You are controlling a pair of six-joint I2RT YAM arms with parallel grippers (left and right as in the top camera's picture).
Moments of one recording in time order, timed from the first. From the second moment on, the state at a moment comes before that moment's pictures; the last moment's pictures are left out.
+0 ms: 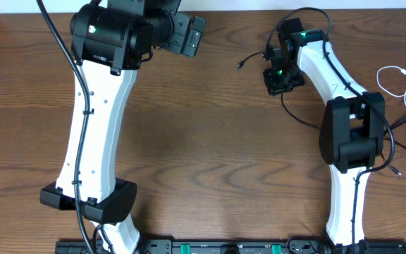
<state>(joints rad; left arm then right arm) -0.32 1.89 2.45 -1.36 0.02 0.12 0.19 2.32 1.93 -1.09 -0.17 -0.05</state>
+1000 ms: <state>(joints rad) -0.32 1.83 2.45 -1.36 0.06 0.12 0.18 2.35 1.93 -1.04 -0.14 -0.05</state>
